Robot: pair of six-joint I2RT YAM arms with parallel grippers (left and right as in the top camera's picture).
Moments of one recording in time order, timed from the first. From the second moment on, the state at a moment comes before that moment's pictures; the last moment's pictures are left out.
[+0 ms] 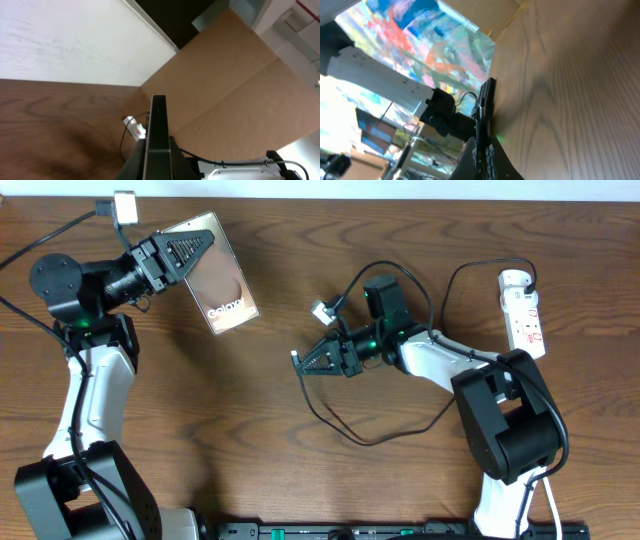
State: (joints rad) left arm 0.28 1.57 1.05 0.85 1.33 -1.14; right arm 0.46 2.02 1.13 0.24 -1.52 0.25
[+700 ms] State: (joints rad) left arm 0.13 1.57 1.05 0.85 1.36 -1.09; right arm 0.49 2.02 1.13 1.04 -1.54 1.06
